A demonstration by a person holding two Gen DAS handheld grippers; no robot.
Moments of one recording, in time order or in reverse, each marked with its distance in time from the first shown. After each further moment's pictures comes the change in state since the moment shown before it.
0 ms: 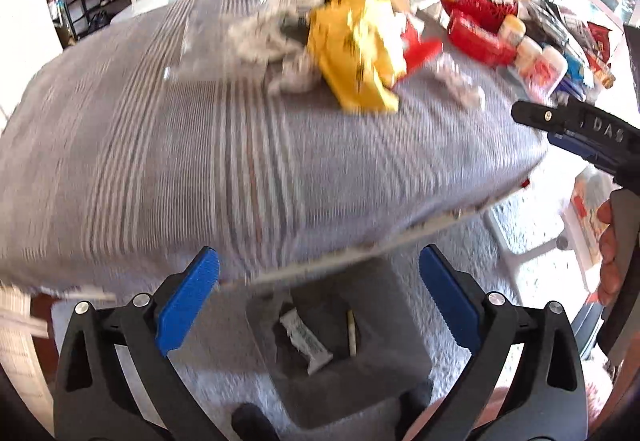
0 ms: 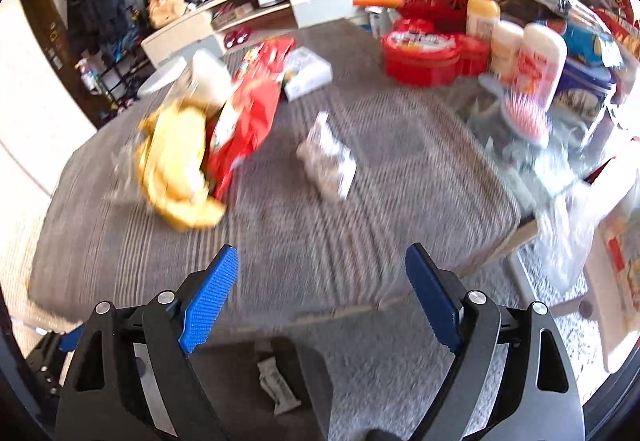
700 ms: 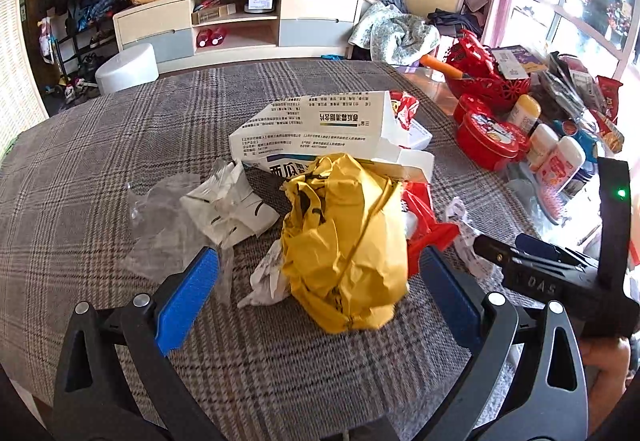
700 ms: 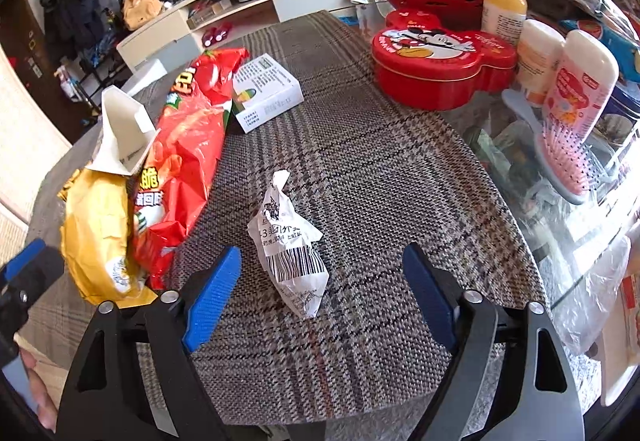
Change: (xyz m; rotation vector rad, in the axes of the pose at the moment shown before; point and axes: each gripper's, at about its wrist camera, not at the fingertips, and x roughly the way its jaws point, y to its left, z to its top) left arm 0.040 -0.008 0.130 0.015 -0.156 -0.011; right arm 0.077 -0.014 0.054 0.021 0.043 -0.032
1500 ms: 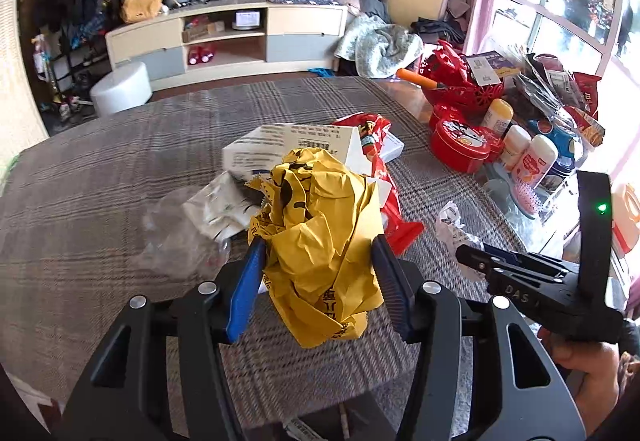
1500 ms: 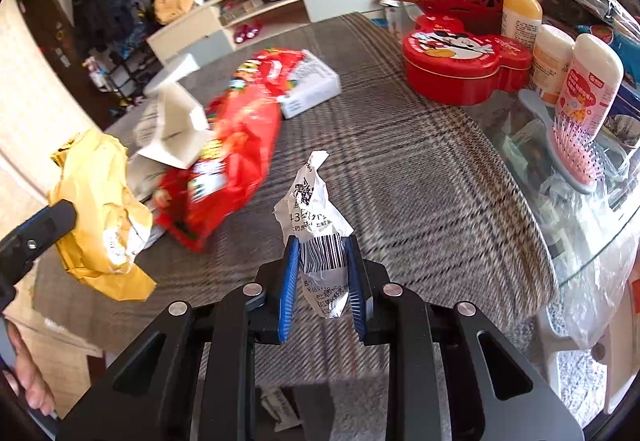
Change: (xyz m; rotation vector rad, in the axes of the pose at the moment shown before) left arm -0.052 -0.013 -0.013 0.037 -0.057 -0.032; right arm -0.038 0.010 -0.027 -0.048 -0.008 0.114
